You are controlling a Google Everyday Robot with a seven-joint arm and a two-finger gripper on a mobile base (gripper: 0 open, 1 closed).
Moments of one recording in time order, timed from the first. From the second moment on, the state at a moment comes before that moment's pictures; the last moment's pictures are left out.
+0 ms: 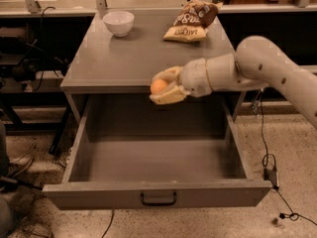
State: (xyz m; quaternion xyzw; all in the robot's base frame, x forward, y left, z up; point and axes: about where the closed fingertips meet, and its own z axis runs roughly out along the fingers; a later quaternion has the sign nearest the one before) arm 0.604 -0.012 0.841 -0.60 0.59 0.29 0.46
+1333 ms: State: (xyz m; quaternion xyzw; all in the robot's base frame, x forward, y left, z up) arm 0.783 -0.001 0.858 -0.48 0.71 0.25 0.45
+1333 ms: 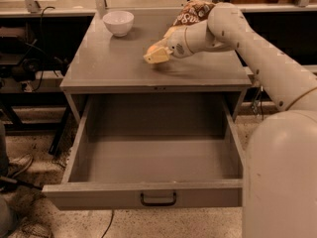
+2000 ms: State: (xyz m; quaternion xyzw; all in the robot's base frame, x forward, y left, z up) arm 0.815 0.002 0.846 -0.45 0.74 0.23 0.45
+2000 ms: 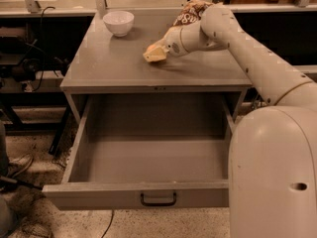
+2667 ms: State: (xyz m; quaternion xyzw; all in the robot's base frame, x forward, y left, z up) arm 0.818 0.001 0.845 -0.45 0.74 0.22 0.45
